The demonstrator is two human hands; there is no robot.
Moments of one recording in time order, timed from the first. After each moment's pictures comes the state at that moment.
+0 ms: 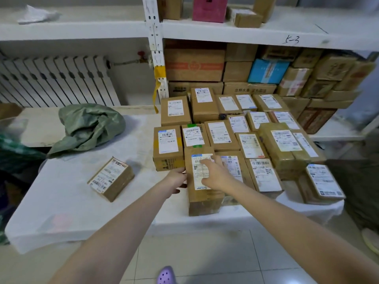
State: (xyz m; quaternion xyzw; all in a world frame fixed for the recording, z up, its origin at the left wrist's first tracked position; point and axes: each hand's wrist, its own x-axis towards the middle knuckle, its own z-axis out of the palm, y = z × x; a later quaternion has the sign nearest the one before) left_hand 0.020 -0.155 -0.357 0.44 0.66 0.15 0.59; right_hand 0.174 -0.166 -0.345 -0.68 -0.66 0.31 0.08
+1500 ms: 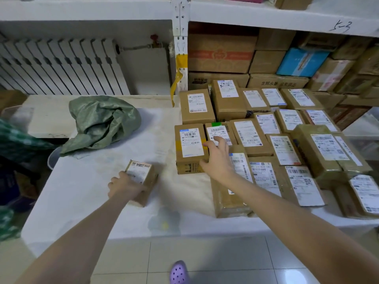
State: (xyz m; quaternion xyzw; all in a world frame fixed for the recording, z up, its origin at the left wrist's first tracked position) left_hand -0.187 -0.102 -0.405 0.43 0.87 -0.01 0.26; right_hand 0.084 -0.084 -0.355 -0.68 -0.68 0.21 0.19
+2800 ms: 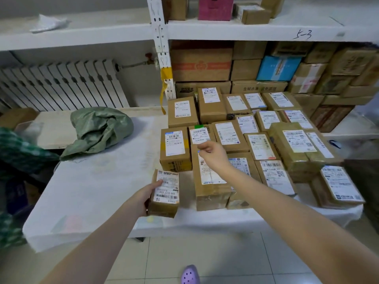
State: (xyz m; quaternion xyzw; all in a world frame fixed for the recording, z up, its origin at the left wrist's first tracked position) left_hand -0.076 -0.178 -0.373 0.18 0.67 0.25 0.68; right_hand 0.150 -0.124 -0.323 -0.62 -0.53 0.44 0.38
